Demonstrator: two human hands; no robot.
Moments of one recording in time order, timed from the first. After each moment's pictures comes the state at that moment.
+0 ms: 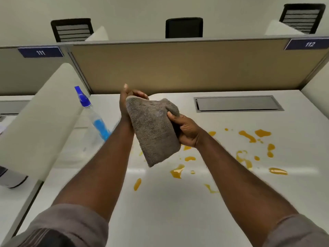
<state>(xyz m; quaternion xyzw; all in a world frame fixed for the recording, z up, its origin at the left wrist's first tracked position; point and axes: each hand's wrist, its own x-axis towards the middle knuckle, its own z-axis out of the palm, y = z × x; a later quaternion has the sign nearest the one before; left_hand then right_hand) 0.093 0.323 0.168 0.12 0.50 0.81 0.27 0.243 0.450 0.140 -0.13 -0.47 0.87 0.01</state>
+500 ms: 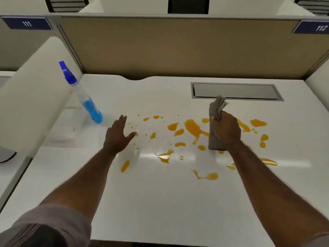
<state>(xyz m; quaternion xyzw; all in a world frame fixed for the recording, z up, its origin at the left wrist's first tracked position) 0.118 0.248 0.002 0.28 0.94 0.19 0.08 0.355 0.560 0.077 -0.43 -0.84 0.27 0.18</state>
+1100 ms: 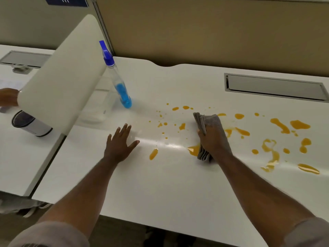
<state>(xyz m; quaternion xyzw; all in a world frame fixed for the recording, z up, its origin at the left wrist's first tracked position) 0.124 0.114 -0.035 0.24 0.96 0.11 0.12 0.288 0.444 0.000 -0.29 -0.92 0.24 0.06</state>
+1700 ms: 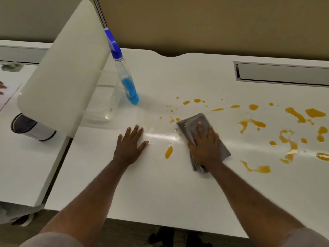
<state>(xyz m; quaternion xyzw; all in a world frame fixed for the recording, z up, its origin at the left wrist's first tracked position) 0.106 0.096 -0.046 0.30 0.93 0.09 0.17 0.277 0.347 -0.052 -0.28 -0.96 0.10 -0.03</state>
